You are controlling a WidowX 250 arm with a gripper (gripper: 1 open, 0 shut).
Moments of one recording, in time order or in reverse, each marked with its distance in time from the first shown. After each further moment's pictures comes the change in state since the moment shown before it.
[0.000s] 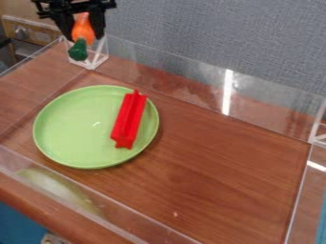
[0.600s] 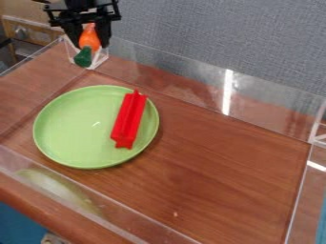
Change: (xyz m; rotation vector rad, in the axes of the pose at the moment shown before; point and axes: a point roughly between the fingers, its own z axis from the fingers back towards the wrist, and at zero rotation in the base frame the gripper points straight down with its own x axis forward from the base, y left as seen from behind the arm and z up) arm 0.015 0.002 -0.028 -0.006 0.016 -0.048
